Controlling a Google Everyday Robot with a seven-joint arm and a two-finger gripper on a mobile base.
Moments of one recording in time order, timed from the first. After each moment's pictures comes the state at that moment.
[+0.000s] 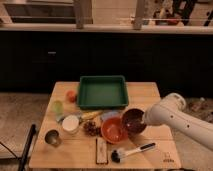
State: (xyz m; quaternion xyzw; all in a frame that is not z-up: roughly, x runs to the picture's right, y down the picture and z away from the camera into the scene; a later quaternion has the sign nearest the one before) arm 0.236 0.183 0.758 -0.14 -0.15 -0.62 0.76
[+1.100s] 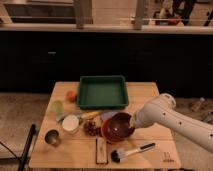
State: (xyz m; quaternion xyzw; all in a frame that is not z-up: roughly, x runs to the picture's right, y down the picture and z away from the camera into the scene) arm 0.161 0.203 0.760 -0.10 -0.26 -0.64 0.71
